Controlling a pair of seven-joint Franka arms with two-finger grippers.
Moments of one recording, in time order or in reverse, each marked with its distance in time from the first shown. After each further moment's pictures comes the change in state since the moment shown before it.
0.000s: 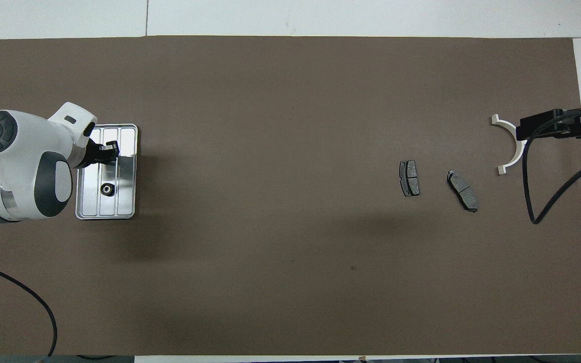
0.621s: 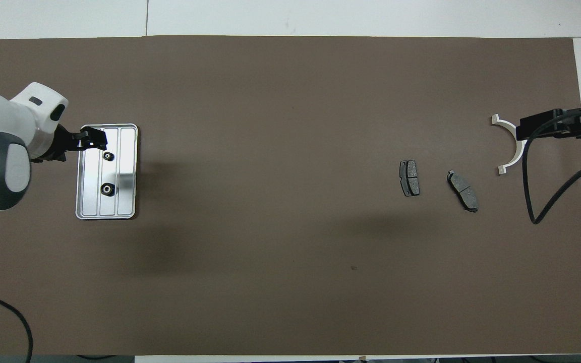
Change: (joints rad) left arm 0.005 -0.158 0.006 0.130 0.000 -0.347 0.002; right arm 0.001 0.000 0.000 0.000 0.000 0.000 0.000
